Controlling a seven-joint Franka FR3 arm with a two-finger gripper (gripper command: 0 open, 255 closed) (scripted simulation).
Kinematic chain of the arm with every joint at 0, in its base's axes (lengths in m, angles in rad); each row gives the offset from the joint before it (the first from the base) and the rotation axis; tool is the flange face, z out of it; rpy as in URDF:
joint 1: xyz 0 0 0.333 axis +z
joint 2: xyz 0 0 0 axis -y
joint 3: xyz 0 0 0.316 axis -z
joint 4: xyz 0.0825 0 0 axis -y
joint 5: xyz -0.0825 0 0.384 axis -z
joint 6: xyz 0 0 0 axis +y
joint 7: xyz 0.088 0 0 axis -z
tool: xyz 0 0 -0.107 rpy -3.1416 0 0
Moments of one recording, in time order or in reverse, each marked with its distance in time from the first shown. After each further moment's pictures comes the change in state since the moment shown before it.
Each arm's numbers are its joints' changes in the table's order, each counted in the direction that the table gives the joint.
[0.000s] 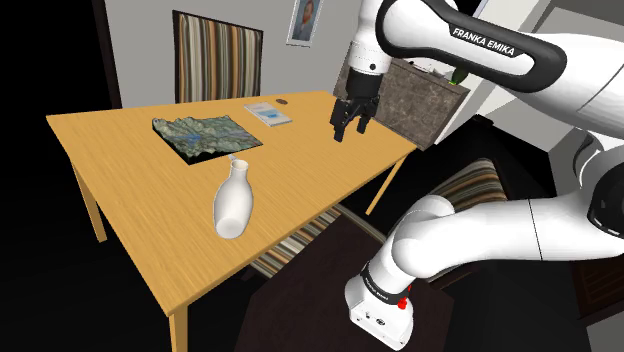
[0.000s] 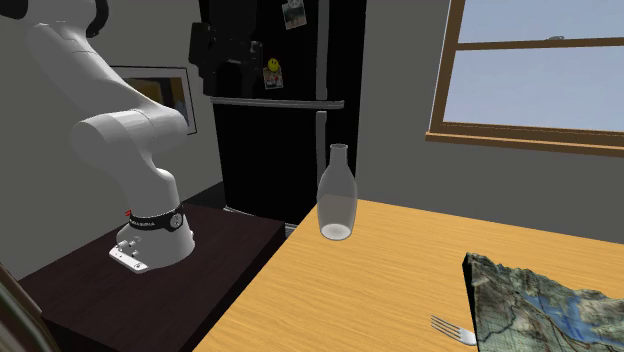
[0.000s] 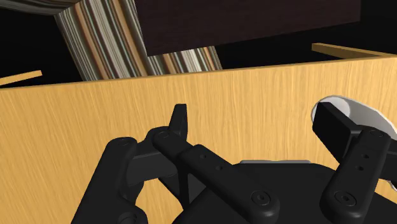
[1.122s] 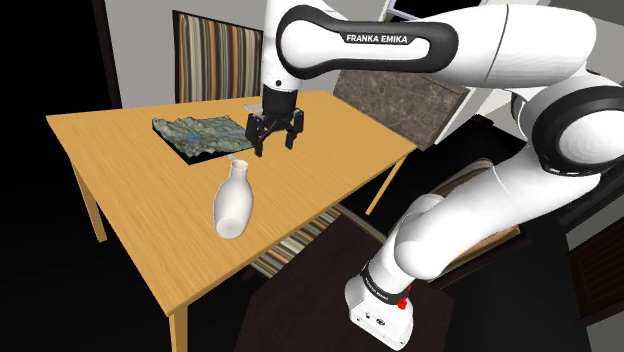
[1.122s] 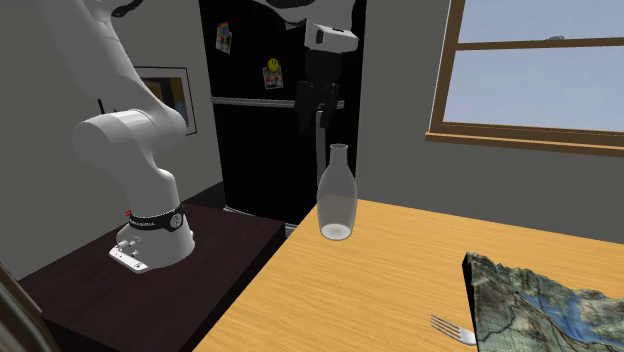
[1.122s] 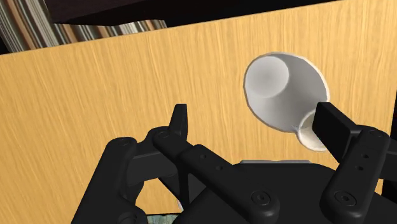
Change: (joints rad) arm 0.064 -0.415 -0.175 0.112 -0.145 -0.304 0.249
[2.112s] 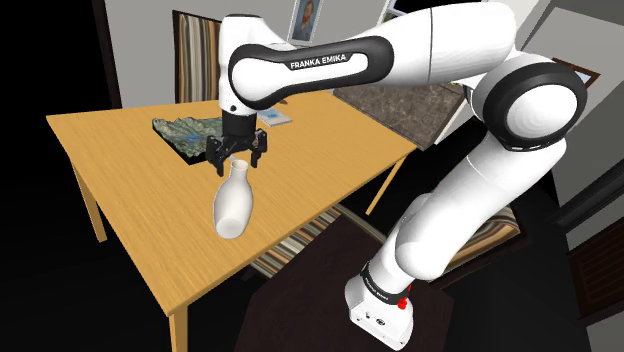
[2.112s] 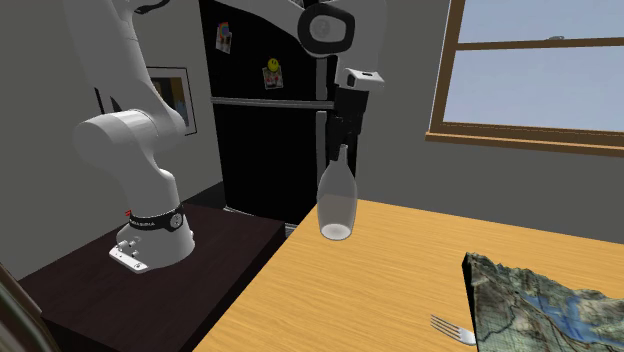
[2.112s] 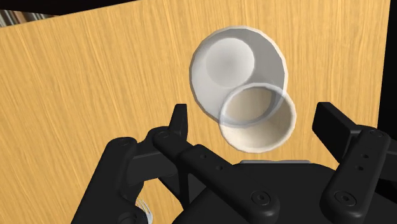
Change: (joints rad) arm 0.031 -0.241 -0.069 0.057 -0.010 -0.193 0.113
